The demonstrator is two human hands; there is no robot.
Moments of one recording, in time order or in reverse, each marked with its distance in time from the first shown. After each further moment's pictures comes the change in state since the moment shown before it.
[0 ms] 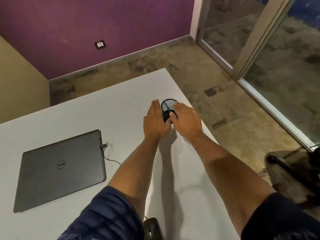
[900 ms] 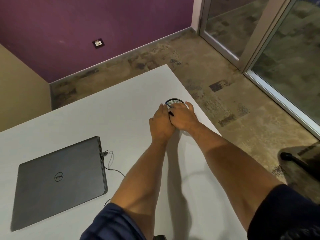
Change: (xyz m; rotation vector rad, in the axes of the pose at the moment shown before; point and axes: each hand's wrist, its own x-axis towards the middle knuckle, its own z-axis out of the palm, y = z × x) left_hand 0.030 0.001 0.030 -0.013 0.012 -0.008; right_hand 0.059 0.006 0.054 0.071 -0.337 0.002
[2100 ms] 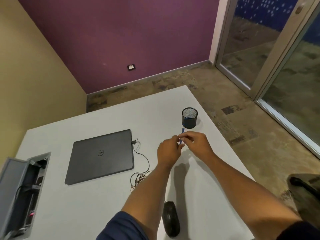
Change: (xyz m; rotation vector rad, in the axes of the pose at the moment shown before) left_hand -0.184 -0.006 -0.094 -0.057 -0.003 -0.018; right_hand -0.197 -0.068 -0.029 0.807 0.195 -0.079
